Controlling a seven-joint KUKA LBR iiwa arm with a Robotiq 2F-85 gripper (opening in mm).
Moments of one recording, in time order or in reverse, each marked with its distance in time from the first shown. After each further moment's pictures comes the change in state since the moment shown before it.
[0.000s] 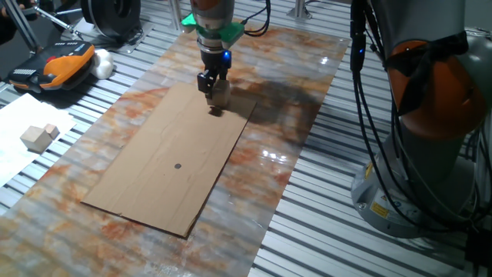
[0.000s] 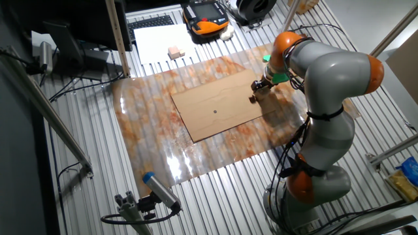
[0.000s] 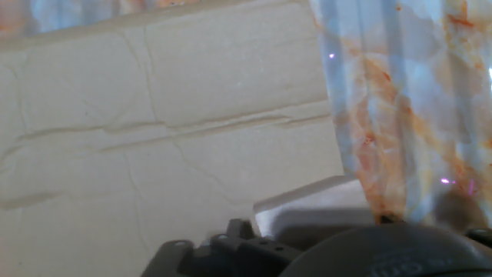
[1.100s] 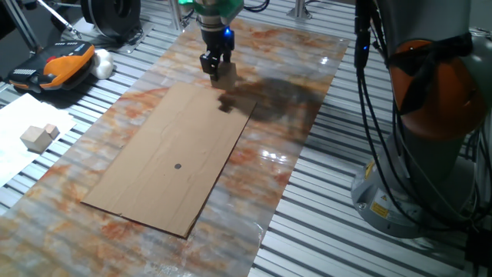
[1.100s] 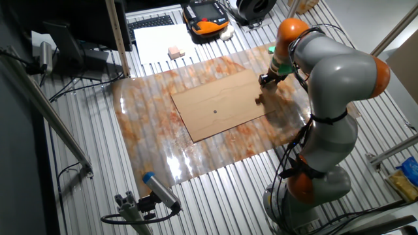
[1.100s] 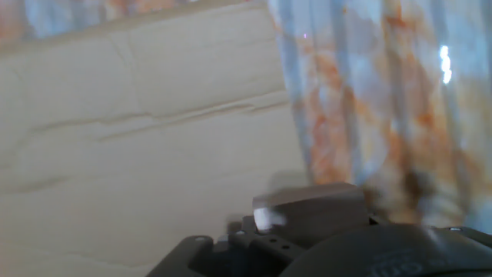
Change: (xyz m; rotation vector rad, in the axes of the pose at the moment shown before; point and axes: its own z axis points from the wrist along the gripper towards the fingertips) arm 0.012 -0.009 -0.065 0.025 0.060 0.108
